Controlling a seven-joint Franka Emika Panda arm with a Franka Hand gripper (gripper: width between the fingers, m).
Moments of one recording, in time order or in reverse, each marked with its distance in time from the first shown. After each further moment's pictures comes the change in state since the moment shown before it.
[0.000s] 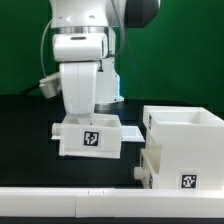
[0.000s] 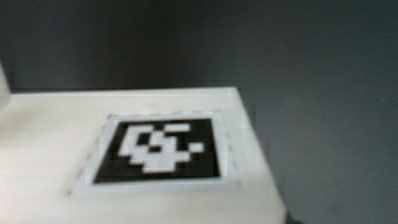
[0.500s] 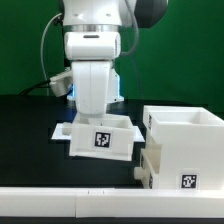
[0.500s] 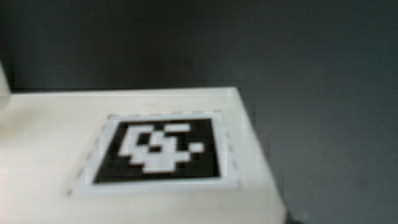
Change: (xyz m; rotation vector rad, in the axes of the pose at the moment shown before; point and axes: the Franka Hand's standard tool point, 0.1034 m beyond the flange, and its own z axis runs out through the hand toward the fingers) arm 0.024 0.018 -0.003 -0.005 -0.029 0.024
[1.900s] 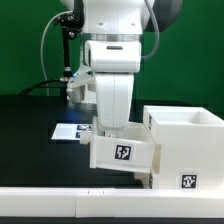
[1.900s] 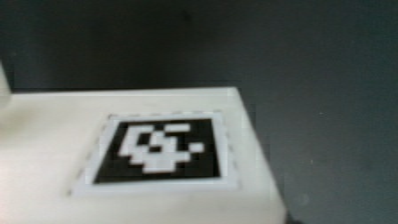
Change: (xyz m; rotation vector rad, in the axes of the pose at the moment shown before) arm 0.018 -0.002 0.011 0.065 -0.028 -0.046
